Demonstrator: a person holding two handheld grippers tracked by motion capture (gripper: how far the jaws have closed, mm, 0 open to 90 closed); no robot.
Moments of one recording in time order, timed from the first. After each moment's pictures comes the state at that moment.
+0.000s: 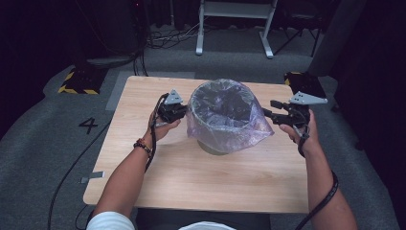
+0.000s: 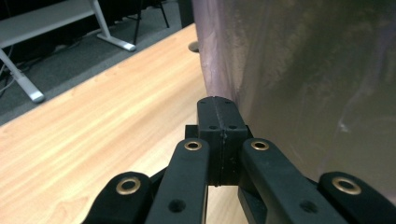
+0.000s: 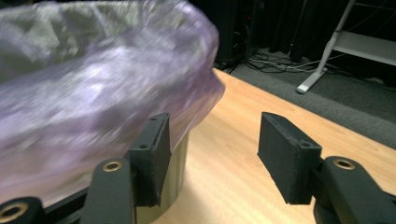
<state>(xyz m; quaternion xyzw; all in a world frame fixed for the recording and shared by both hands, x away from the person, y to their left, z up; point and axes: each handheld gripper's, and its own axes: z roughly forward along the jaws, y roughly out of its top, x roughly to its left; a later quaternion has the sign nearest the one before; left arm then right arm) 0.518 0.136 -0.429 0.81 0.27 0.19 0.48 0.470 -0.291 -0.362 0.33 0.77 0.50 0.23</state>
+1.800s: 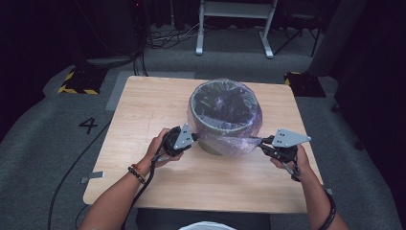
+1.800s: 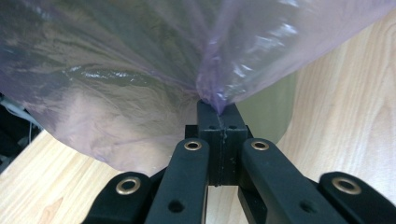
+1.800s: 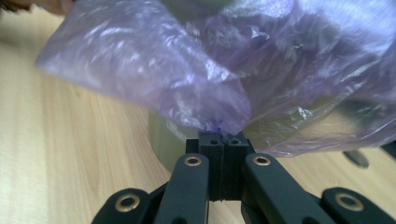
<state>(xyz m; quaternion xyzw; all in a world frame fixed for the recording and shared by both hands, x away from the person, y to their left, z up) 0.414 0.108 -0.437 0.86 0.13 0.28 0.42 0.390 -0.250 -0.404 0.14 0.83 0.48 0.24</state>
